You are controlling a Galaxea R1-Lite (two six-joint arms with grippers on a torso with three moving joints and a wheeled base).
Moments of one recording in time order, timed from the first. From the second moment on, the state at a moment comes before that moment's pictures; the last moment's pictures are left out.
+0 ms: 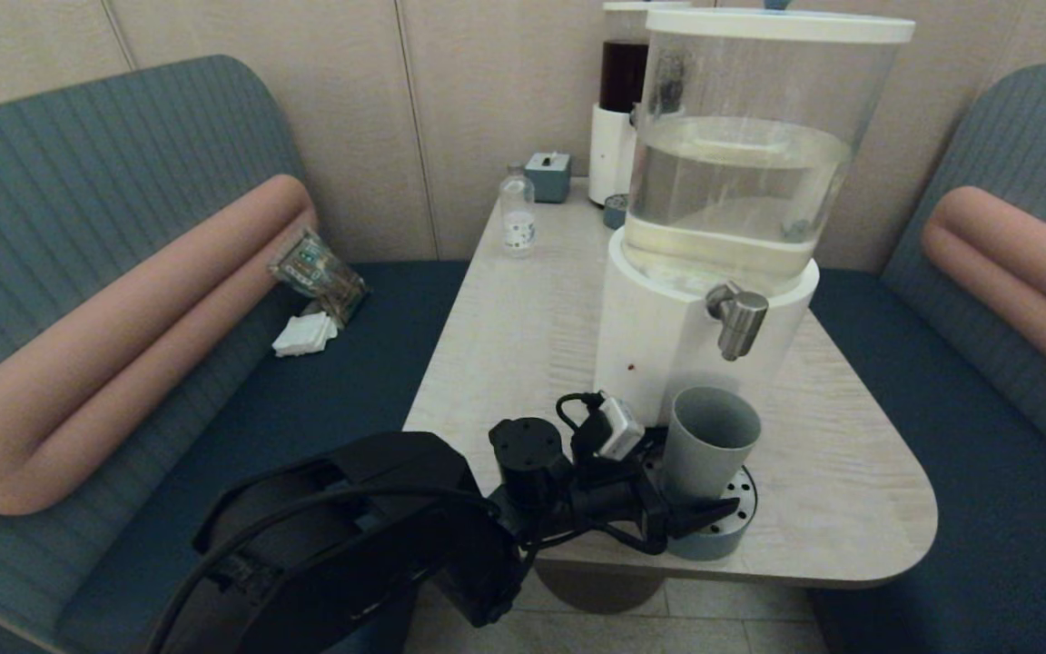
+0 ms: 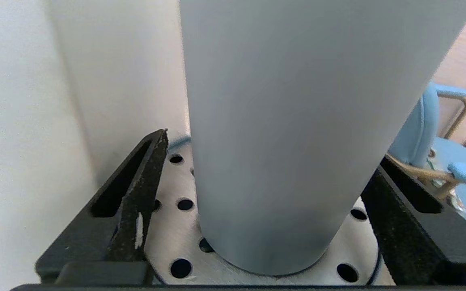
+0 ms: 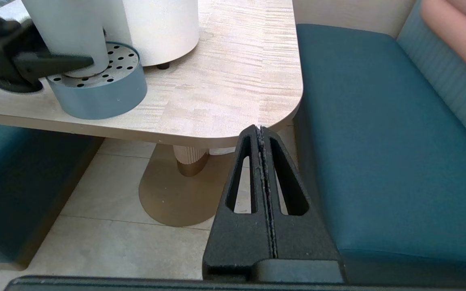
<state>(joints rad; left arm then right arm) -0.72 2.57 -1.24 -1.52 -0.64 -0.05 0.00 0.00 0.00 -0.04 -0.02 -0.01</state>
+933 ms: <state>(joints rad) -0.70 2.29 -0.85 -1.52 -0.58 -0.05 0.00 0.00 0.00 -0.04 -0.02 -0.01</state>
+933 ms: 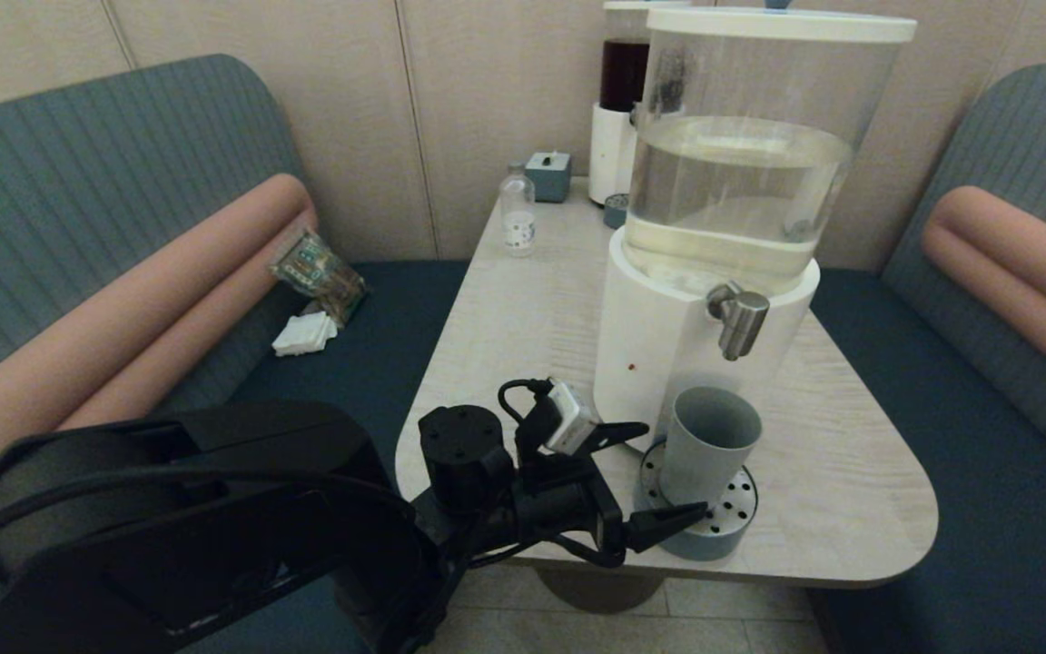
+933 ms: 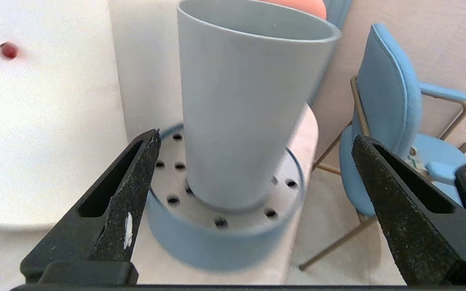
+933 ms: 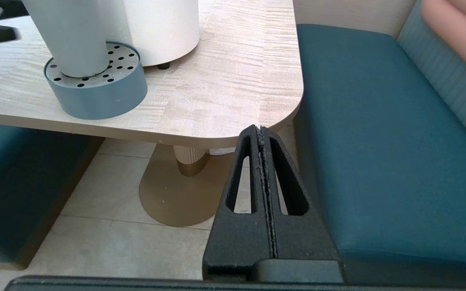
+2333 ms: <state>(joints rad) -0.17 1.26 -0.16 -1.48 -0.07 -0.20 0.00 0.00 0.00 -0.04 -0.02 -0.01</state>
